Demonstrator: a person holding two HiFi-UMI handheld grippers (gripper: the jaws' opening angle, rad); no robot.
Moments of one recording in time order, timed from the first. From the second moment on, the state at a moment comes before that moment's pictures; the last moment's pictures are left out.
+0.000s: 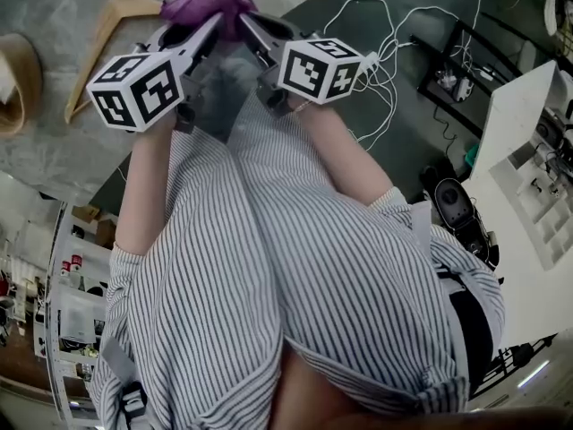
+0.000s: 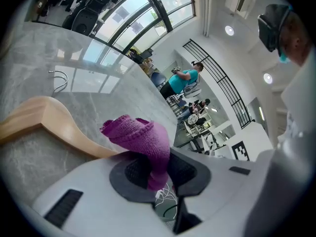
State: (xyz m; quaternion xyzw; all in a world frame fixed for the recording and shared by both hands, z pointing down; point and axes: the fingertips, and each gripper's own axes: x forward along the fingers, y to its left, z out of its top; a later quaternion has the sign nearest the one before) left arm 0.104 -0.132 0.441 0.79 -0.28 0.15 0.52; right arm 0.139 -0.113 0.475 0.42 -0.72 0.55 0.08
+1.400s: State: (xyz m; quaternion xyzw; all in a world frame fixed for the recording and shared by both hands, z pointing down) left arm 0.033 -0.160 0.440 0.78 -0.33 0.11 0.52; right arm 0.063 -0.142 0.465 0.40 -0.74 0.53 0.09
